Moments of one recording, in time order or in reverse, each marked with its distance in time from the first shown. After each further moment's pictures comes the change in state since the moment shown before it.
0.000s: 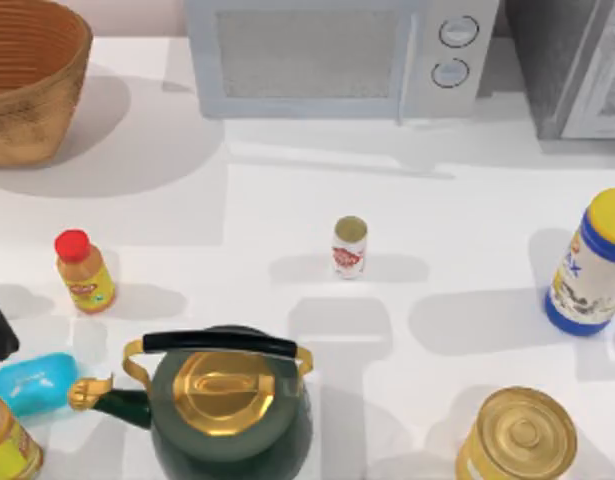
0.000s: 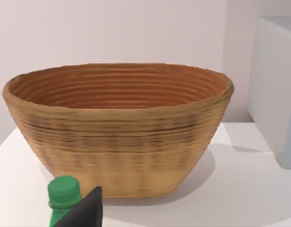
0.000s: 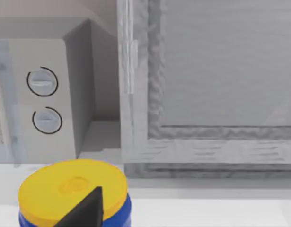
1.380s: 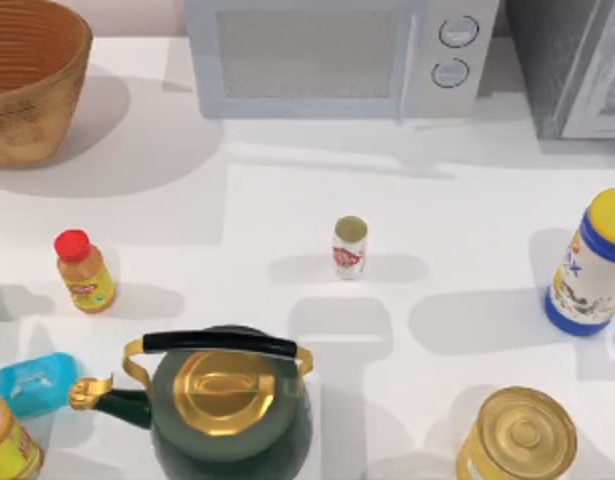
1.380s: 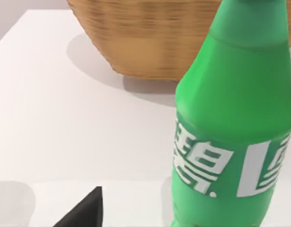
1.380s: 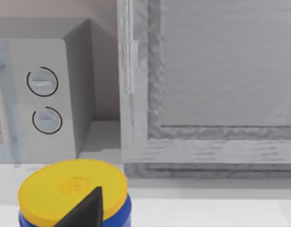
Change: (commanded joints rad) left arm 0.479 1.704 0.084 1.378 0.517 0.128; right arm 0.000 0.000 0.000 0.000 0.000 0.000
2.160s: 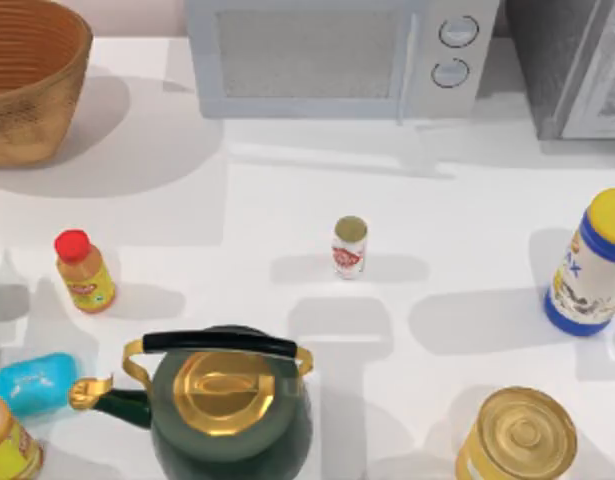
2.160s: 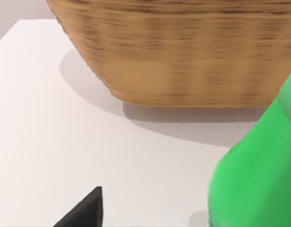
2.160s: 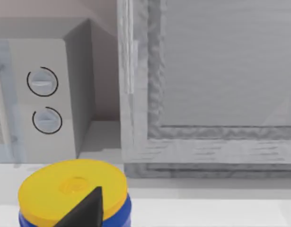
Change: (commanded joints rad) left arm -0.132 0.113 0.184 -0.052 -0.125 -0.036; right arm 0.000 0.000 0.000 0.000 0.000 0.000
